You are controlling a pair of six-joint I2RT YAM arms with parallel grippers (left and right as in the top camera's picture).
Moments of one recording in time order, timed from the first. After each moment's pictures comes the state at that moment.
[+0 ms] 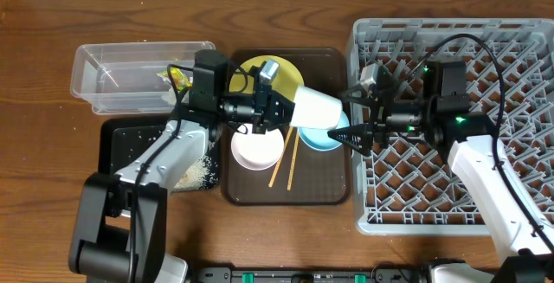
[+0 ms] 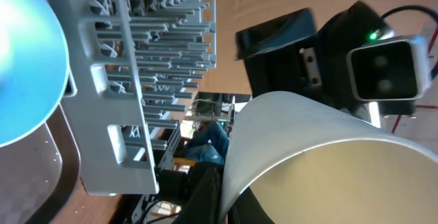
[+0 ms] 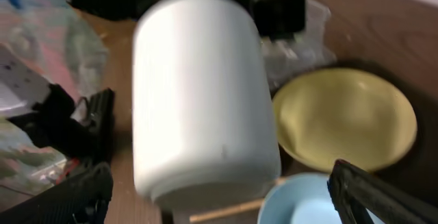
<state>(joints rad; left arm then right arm) -0.25 1.66 0.91 0.19 1.36 -1.01 0.12 1.42 0.97 -0.39 -1.18 -0.45</state>
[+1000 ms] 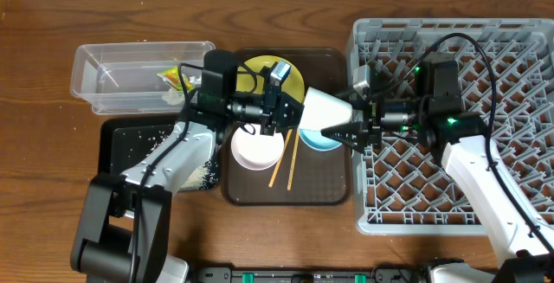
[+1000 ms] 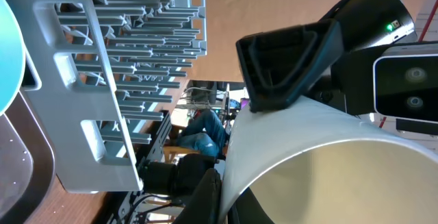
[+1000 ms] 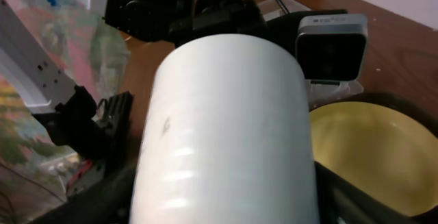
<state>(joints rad) -0.30 1.66 0.91 0.29 1.38 -1.11 0.17 1.42 0.97 -0.32 -1.23 -0.44</state>
